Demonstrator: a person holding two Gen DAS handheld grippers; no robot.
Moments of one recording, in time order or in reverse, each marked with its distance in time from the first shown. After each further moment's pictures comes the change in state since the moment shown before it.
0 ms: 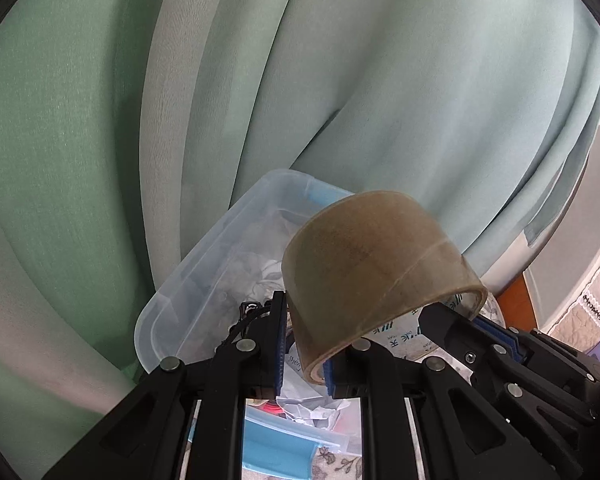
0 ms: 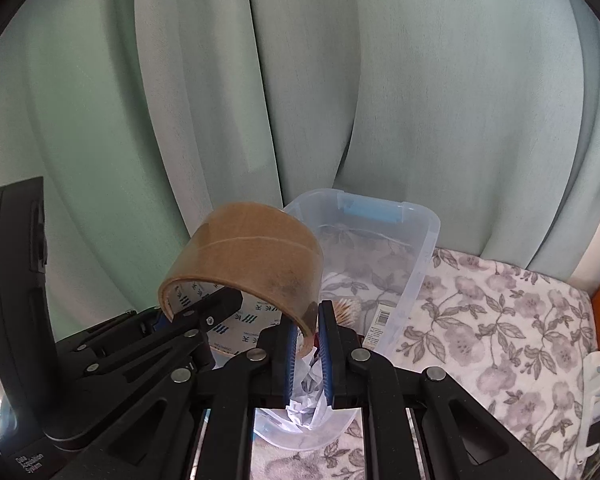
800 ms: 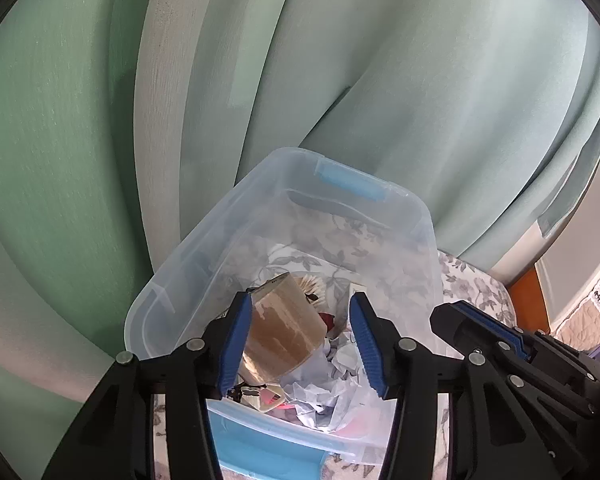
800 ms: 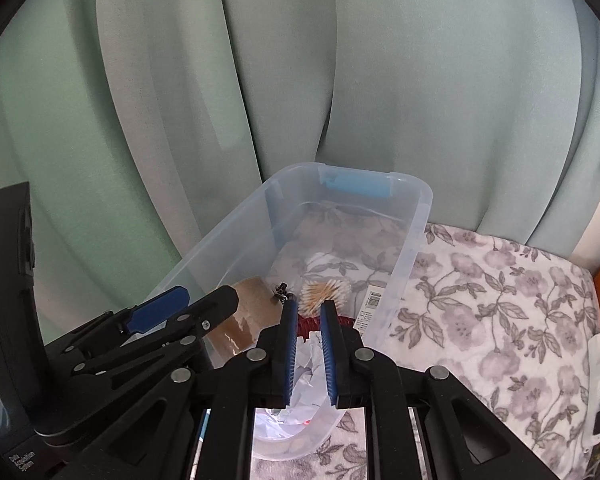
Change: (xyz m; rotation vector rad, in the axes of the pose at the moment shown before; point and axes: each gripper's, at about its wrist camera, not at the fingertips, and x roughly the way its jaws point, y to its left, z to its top) left arm 0.000 0.002 -0.008 -0.003 0.051 0.022; right arm 0.021 -0.015 -0.005 0.047 0.064 -0.029
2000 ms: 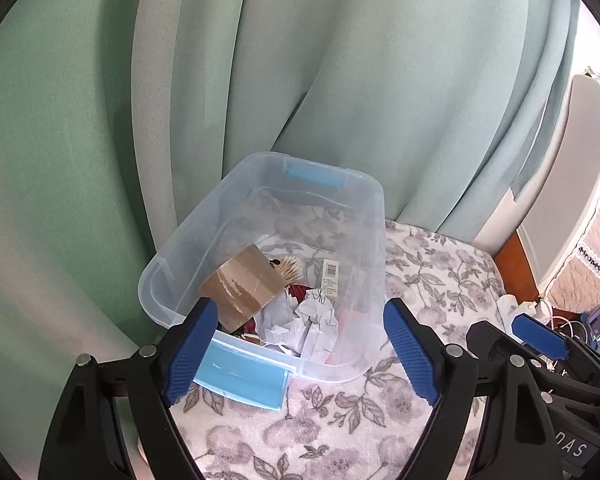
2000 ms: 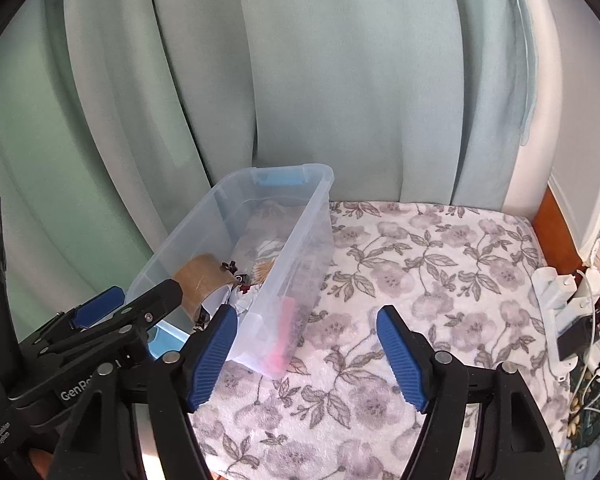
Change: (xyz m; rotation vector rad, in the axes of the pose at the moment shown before) left arm -0.075 -0.043 -0.025 0.125 -0.011 0.037; right arm -0.087 -0.048 -0.044 0.154 -0.026 -0.116
